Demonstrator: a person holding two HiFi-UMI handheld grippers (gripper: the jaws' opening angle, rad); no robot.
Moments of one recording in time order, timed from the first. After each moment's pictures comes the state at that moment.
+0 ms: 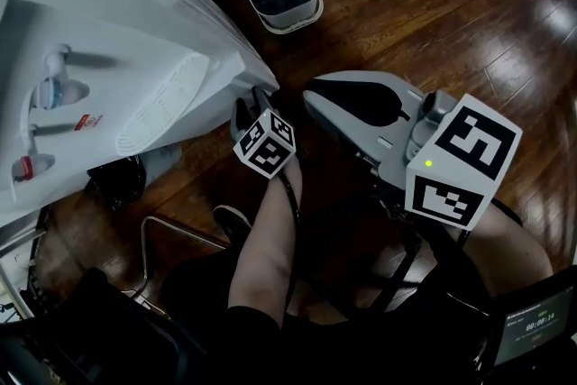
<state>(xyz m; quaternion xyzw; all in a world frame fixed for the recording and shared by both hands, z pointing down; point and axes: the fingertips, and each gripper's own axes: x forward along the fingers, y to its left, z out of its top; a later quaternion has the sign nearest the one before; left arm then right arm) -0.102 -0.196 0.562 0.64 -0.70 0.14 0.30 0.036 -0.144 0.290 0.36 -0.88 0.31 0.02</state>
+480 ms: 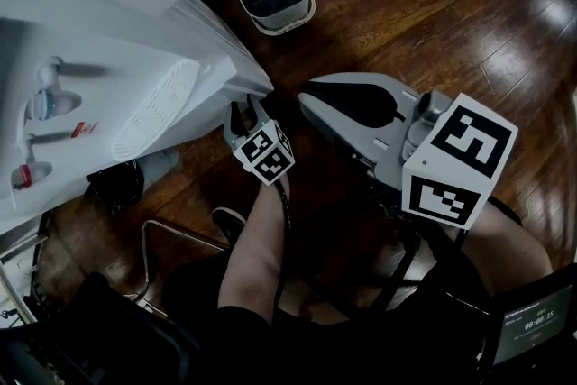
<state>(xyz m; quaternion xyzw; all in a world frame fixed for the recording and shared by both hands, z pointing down) -0.101 -0.189 0.572 0.68 -0.67 0.21 0.20 0.044 -0.140 0.292 0.37 -0.87 0.32 0.02</state>
